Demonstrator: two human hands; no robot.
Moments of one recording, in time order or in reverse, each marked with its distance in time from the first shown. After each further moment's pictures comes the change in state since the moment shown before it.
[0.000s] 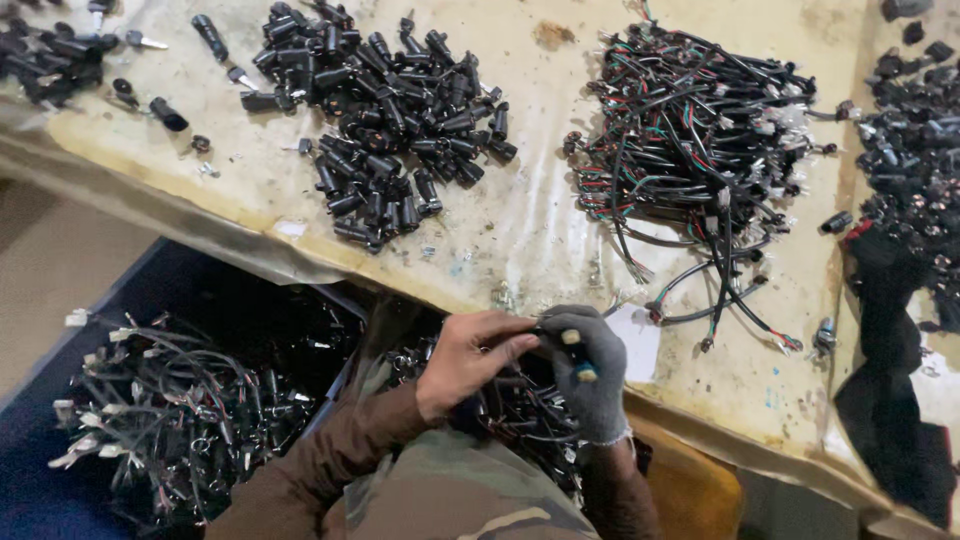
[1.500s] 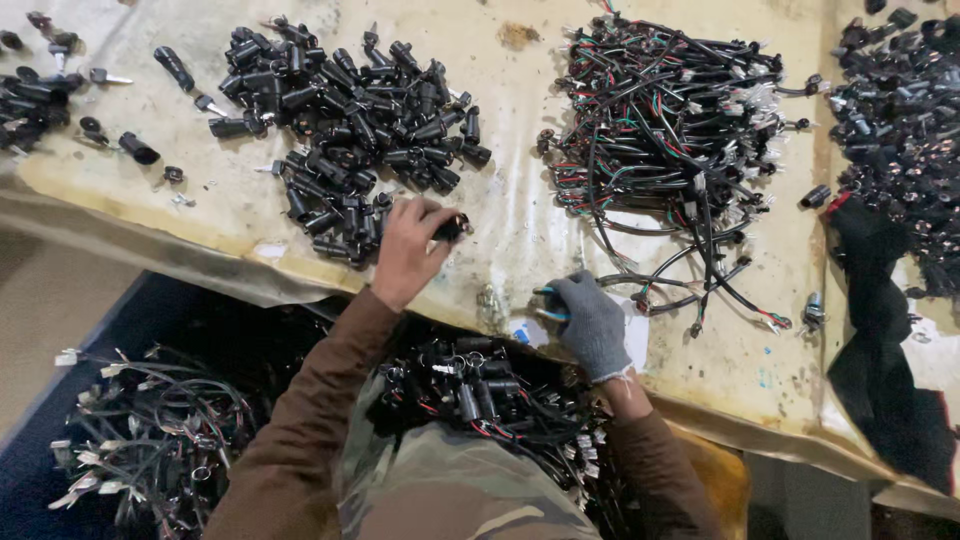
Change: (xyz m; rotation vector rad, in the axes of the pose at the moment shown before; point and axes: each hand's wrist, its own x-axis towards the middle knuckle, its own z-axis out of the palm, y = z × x) left_hand 0.093 -0.104 -0.077 0.838 0.101 0.213; right_hand 0.018 0.088 -0.022 -0.709 -0.233 0.078
